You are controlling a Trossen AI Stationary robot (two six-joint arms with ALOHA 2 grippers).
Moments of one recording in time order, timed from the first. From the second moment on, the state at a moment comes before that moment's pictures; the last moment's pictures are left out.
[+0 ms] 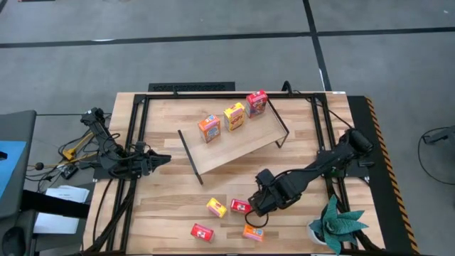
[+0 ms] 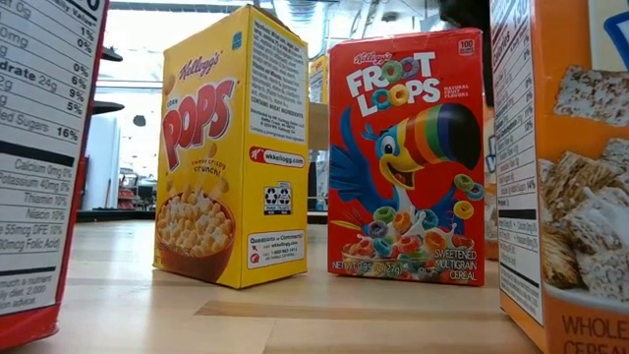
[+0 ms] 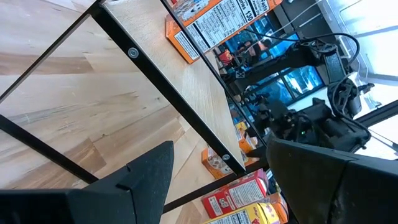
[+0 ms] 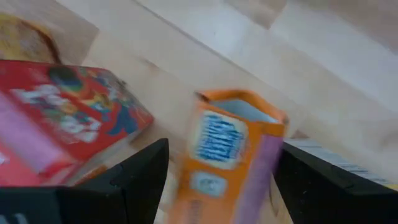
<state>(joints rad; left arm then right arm) -0.90 0.02 0.01 0.03 -1.17 -0.97 0.52 1.80 1.44 -1.07 0.21 1.54</state>
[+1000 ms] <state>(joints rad) -0.90 0.02 0.01 0.03 -1.17 -0.97 0.46 1.79 1.61 -1.20 0.17 1.10</state>
